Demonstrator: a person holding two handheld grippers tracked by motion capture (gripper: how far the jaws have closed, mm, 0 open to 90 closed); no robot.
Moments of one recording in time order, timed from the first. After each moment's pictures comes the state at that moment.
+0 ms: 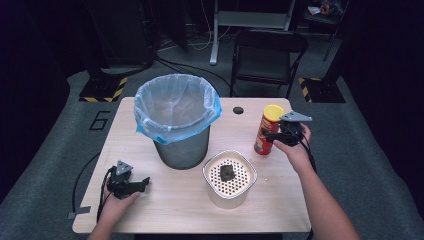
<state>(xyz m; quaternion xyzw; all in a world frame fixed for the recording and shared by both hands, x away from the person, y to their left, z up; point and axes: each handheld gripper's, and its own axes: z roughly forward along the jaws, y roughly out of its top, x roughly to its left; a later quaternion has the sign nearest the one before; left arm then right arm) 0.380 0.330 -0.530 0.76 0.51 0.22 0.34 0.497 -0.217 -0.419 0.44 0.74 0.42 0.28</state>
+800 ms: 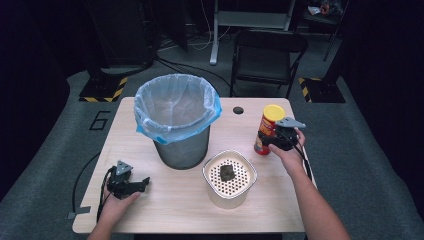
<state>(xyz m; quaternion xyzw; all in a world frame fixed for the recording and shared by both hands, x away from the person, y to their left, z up) 0.380 0.330 -0.531 0.76 0.51 0.22 0.34 0.499 -0.209 -0.448 0.45 0.73 0.42 0.29</state>
